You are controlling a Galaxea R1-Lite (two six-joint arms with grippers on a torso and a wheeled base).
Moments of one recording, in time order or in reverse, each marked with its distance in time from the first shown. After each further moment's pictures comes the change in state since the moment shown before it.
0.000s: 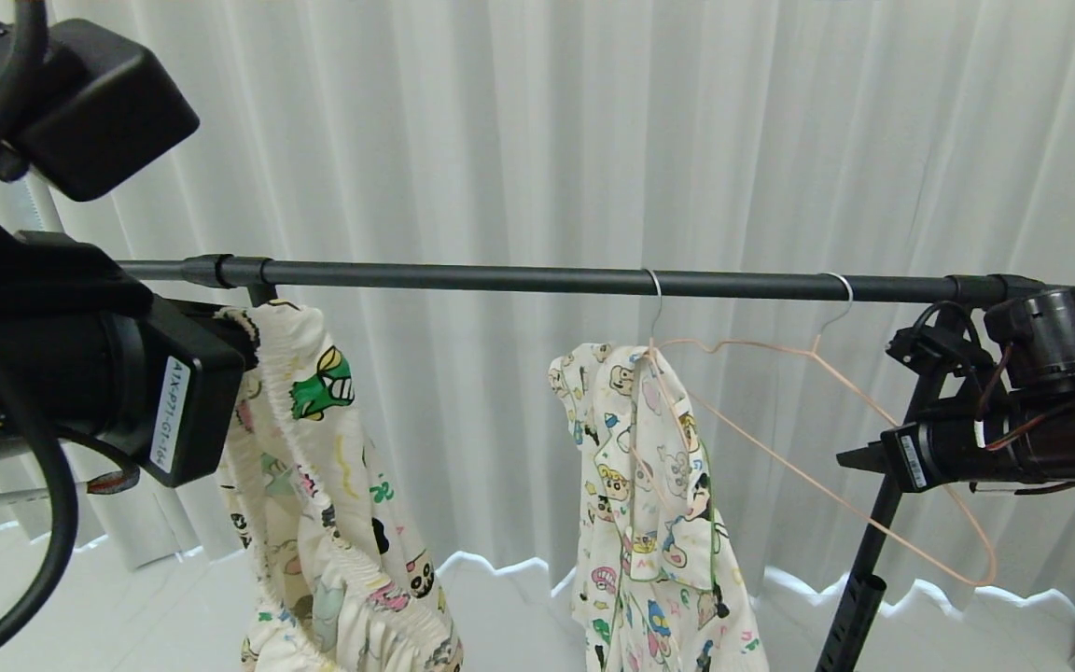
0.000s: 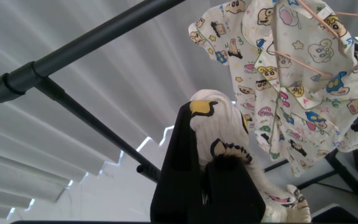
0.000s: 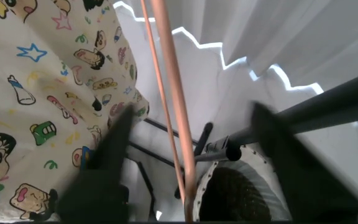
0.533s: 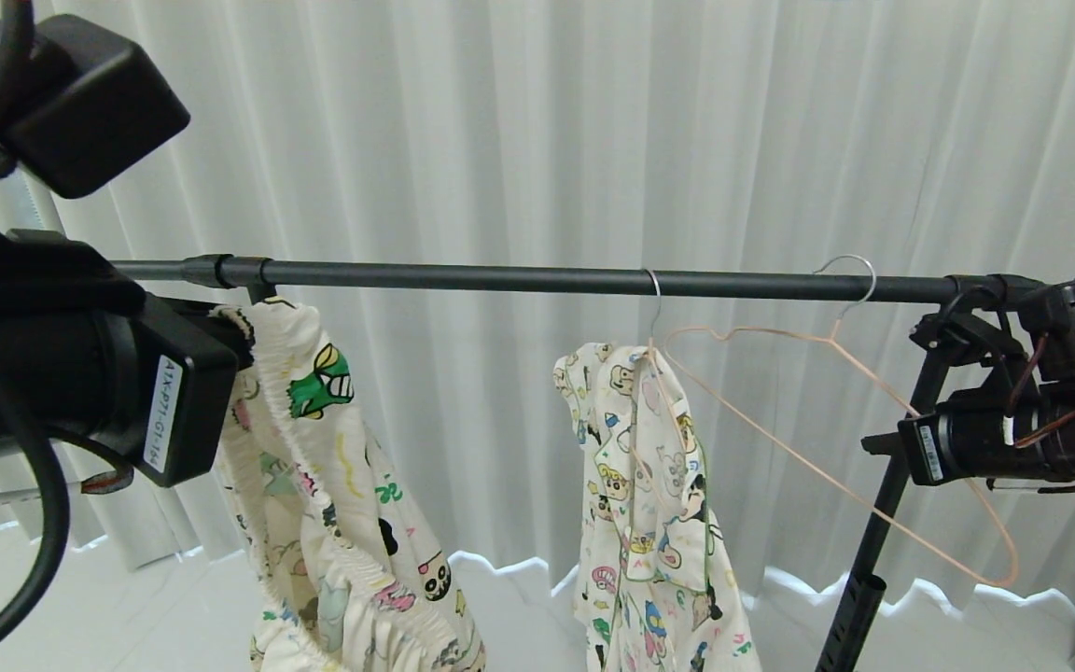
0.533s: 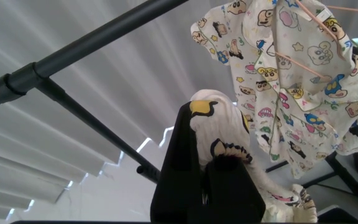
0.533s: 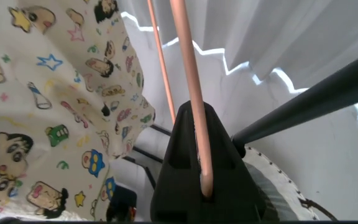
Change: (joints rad) left arm 0.000 -0.007 0.001 -0.001 0.000 0.001; right arm 0.008 -0.074 0.014 0.010 -0.001 0.064
